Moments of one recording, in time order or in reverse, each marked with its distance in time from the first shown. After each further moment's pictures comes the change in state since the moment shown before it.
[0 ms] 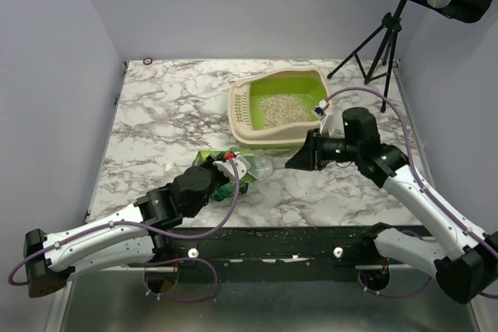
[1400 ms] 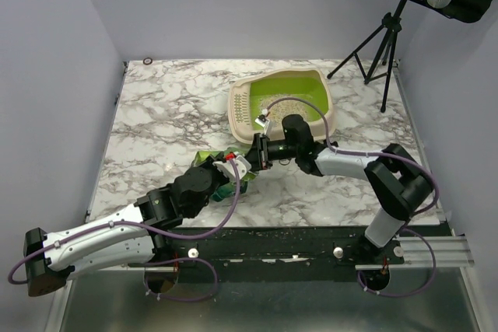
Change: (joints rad) left arm -0.014 0.002 0.000 -0.006 -0.025 0.002; right arm 0.236 0.699 -0.018 0.856 -0.135 0.420
